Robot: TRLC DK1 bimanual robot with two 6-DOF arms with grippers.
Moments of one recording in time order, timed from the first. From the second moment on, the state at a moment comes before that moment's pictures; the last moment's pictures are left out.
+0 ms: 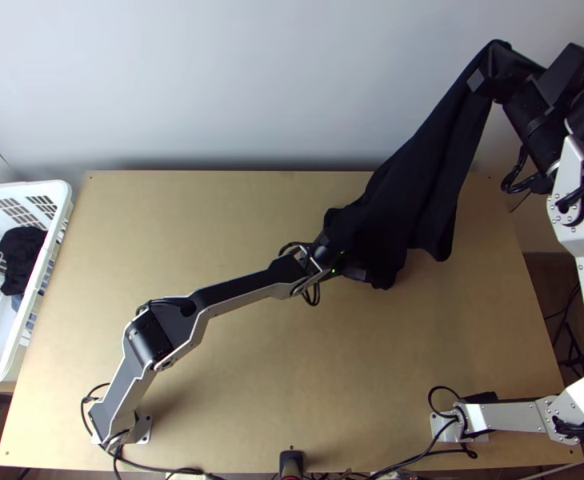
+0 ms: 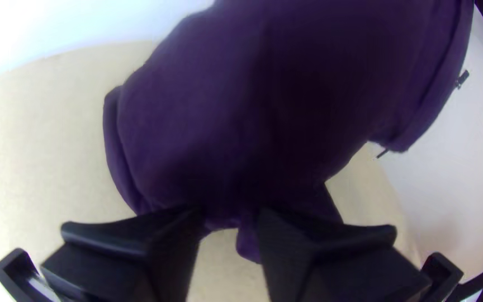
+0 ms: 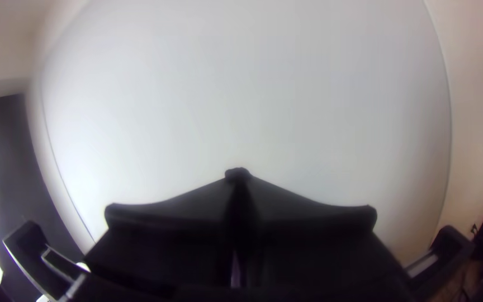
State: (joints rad) left arm -0.90 2.17 1.71 -0.12 -0.06 -0.54; right arm 0.20 1.47 1.93 -0.35 0.03 0.30
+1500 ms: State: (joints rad) left arm -0.39 1.52 1.90 -0.40 0.14 -0.91; right arm 0.60 1.64 1.38 -0.12 0.01 0.38
